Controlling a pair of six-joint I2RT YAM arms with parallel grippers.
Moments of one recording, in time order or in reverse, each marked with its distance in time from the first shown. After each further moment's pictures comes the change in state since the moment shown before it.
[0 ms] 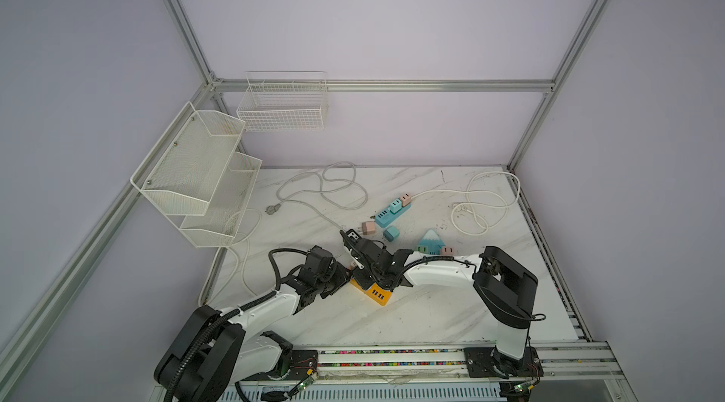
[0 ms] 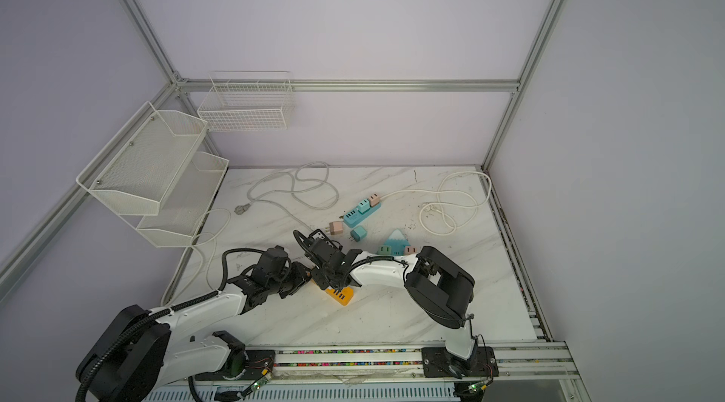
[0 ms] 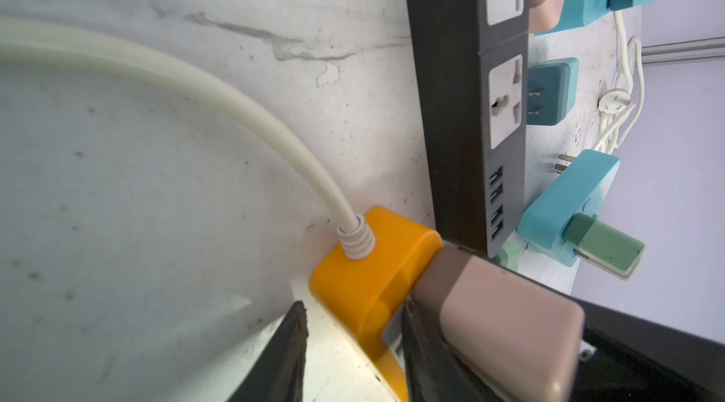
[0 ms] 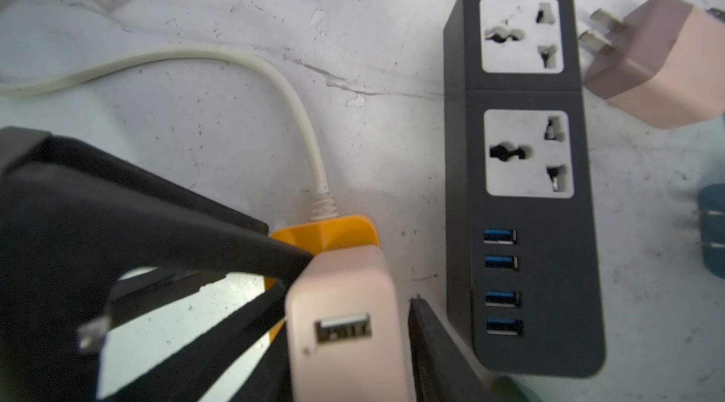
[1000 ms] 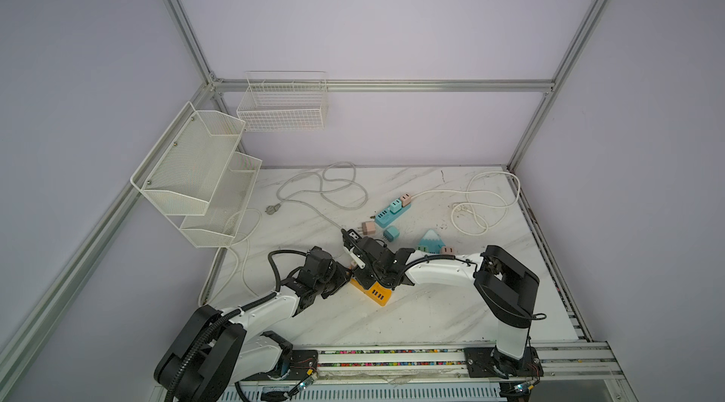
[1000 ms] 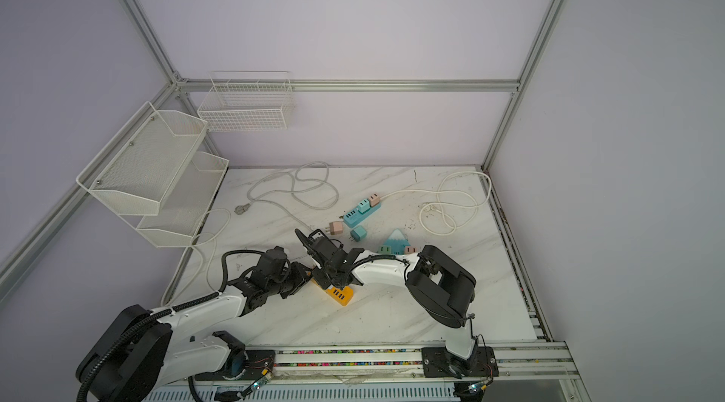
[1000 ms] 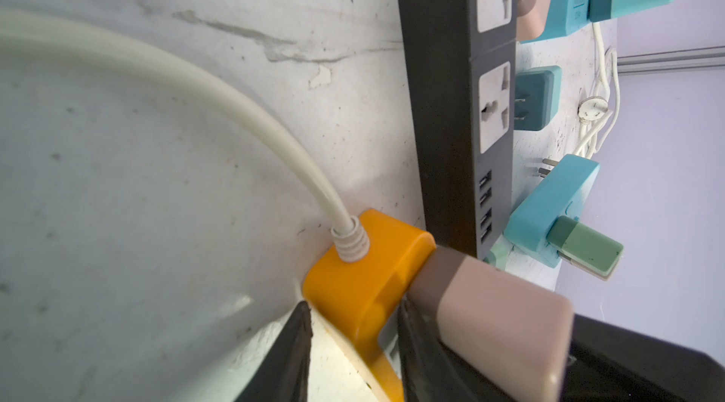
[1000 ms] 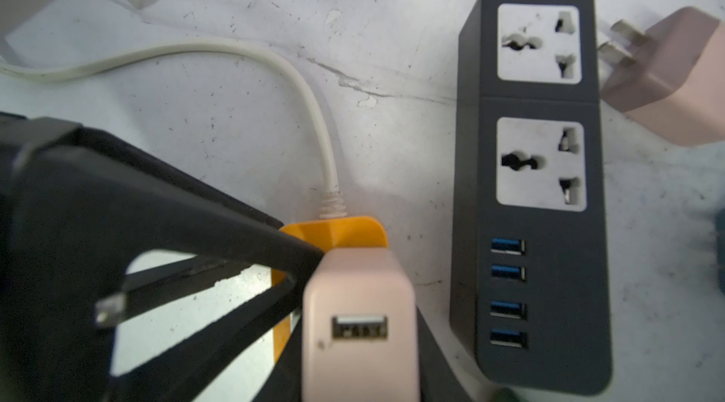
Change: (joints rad) left arm 0.000 0.002 -0.029 0.063 0.012 -0.027; right arm -0.024 -0.008 -0.013 0.020 -0.040 -0.039
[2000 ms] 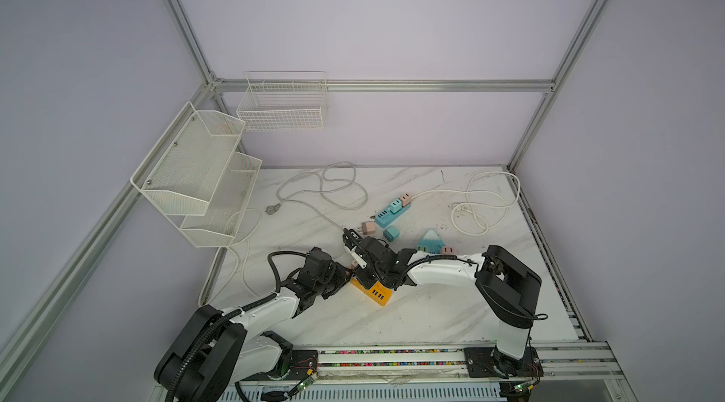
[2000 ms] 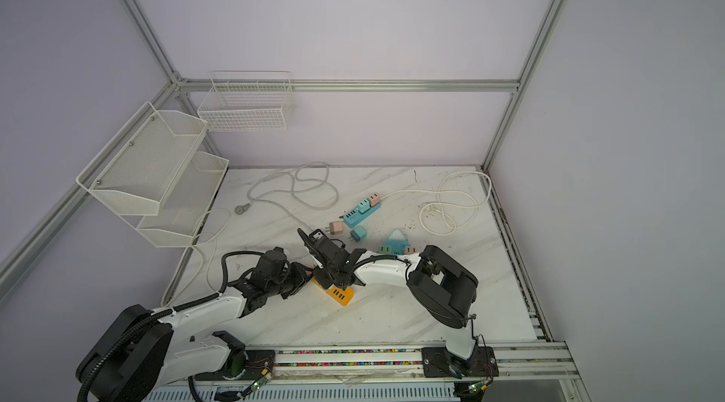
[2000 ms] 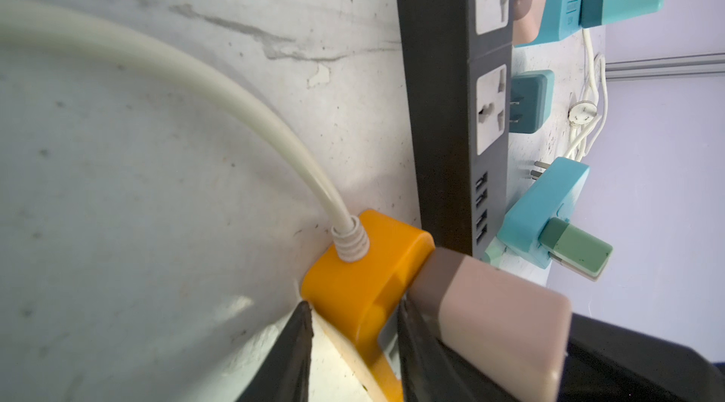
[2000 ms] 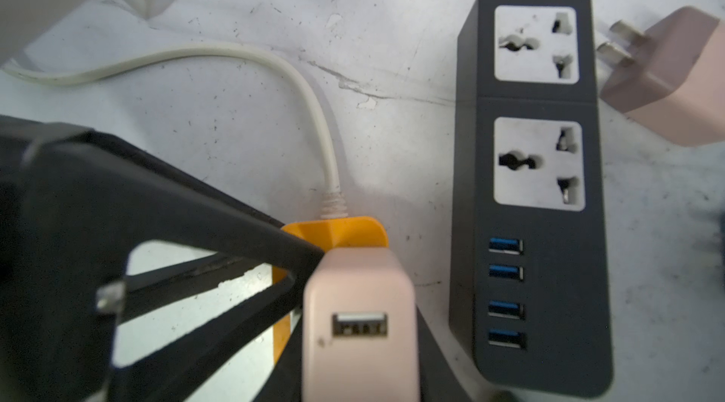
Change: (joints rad) left arm 0.000 0.000 -0.018 0.034 0.007 -0.024; right arm -0.007 -0.012 -0.028 0.036 -0.015 0.001
